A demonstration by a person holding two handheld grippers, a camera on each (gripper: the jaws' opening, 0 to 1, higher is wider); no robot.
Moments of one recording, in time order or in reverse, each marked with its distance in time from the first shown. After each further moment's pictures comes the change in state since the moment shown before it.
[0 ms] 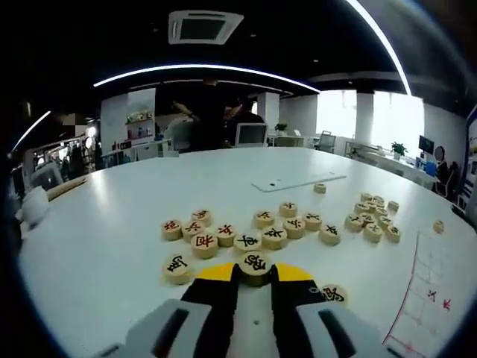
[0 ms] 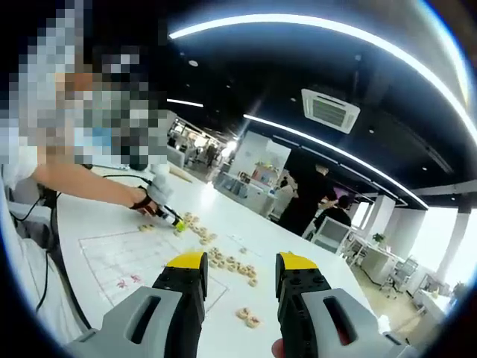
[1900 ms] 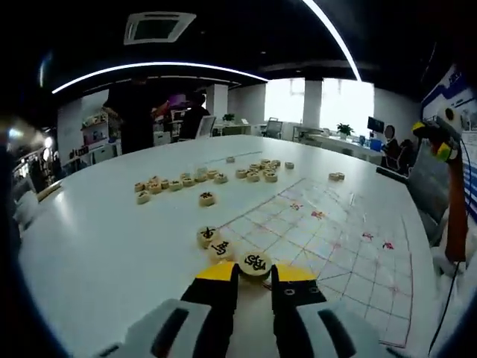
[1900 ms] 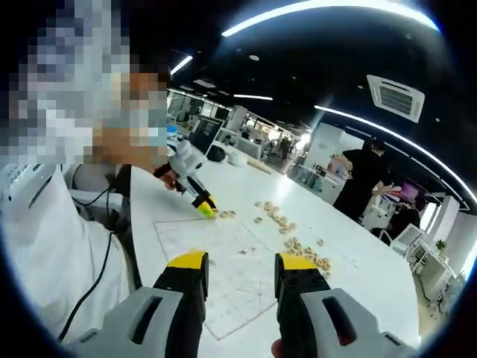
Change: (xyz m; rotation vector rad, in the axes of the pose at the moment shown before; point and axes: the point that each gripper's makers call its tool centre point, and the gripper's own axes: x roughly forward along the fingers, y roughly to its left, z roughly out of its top) left arm -0.154 -0.085 -0.075 0.096 0.063 -0.274; right arm -0.019 0.086 -0.019 -0.022 0.027 0.478
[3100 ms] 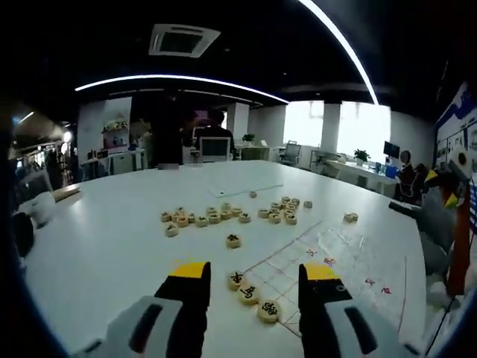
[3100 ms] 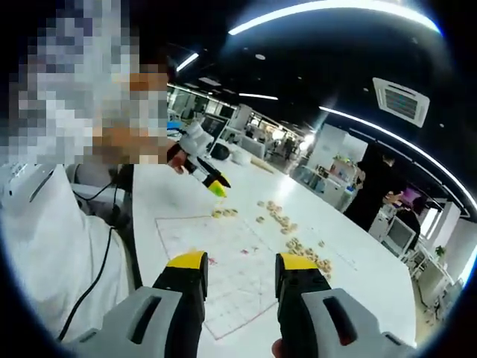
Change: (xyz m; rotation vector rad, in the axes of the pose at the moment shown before) left arm -0.033 0.023 0.061 -0.073 -0.137 0.094; right arm 0.002 0.005 -0.002 -0.028 0.009 0.007
